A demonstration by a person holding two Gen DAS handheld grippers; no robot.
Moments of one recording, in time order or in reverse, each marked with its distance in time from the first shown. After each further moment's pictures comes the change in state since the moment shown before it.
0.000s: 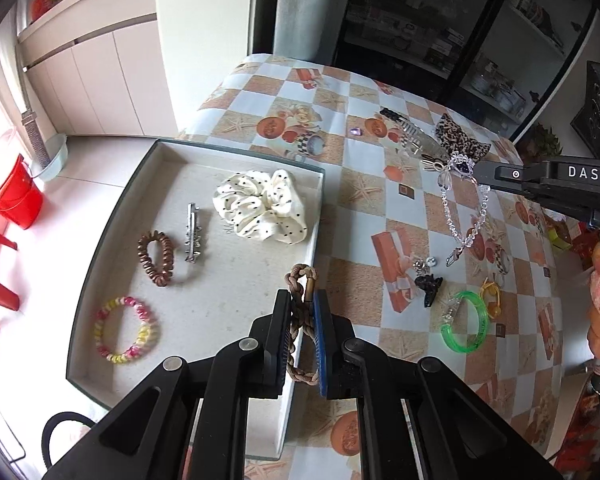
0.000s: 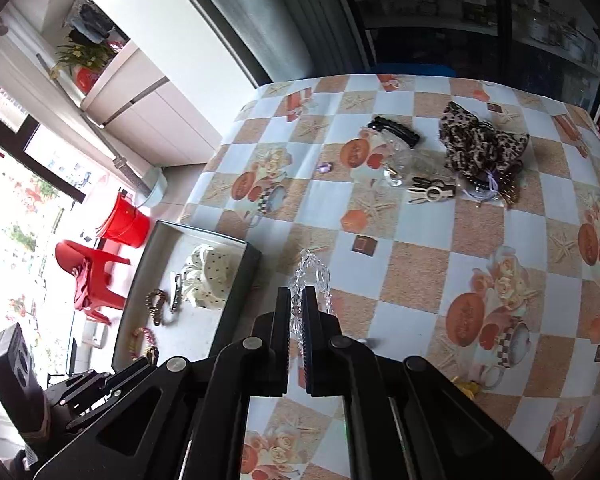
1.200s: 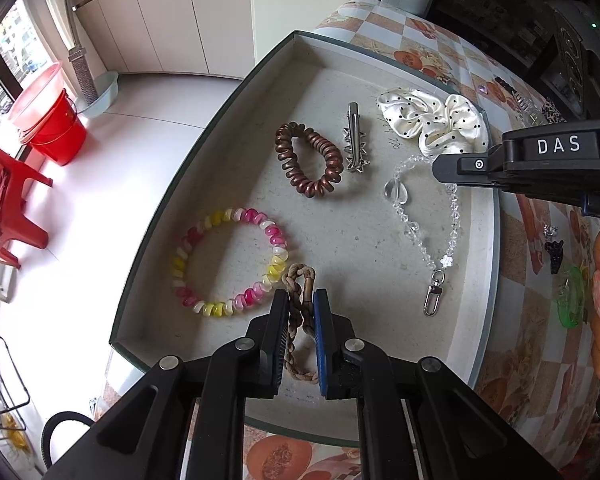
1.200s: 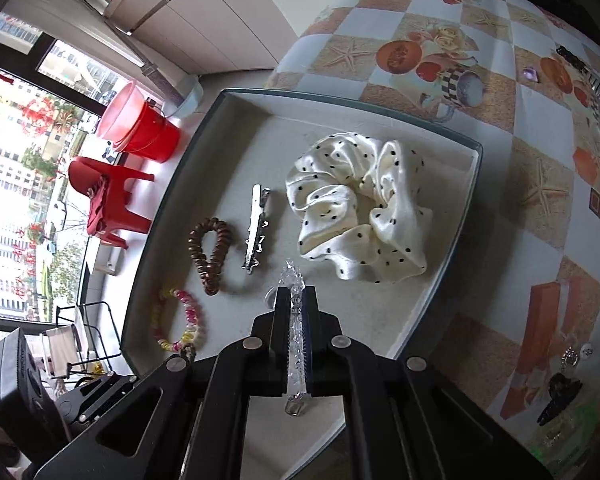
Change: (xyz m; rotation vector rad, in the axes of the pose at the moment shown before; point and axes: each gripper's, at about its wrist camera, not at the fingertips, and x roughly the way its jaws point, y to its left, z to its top) left arm 0.053 0.109 -0.047 -0.135 0.138 0.146; right arm 0.178 0.114 -0.036 -0.096 0.295 0.061
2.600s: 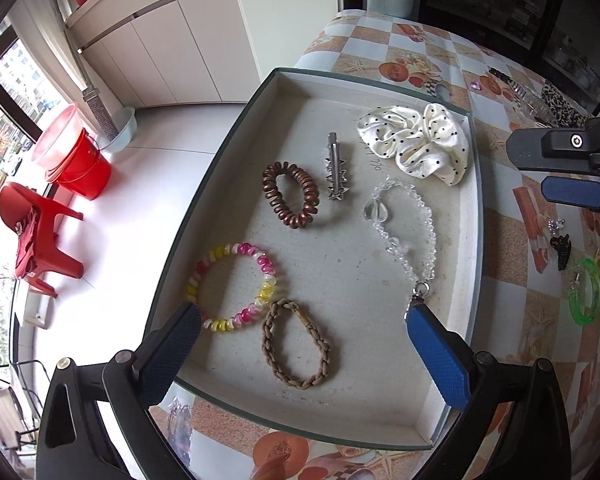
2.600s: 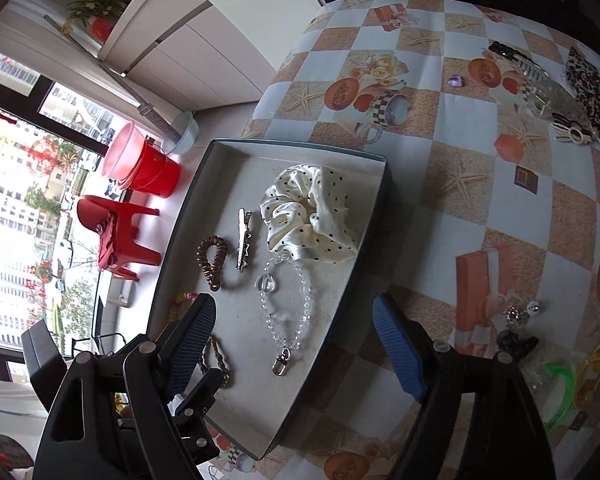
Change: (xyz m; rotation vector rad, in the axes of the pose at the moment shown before) left arm -0.026 -0.039 0.006 0.100 -0.056 0.136; right arm -0.081 -0.034 -0.028 0.112 -0.104 0.030
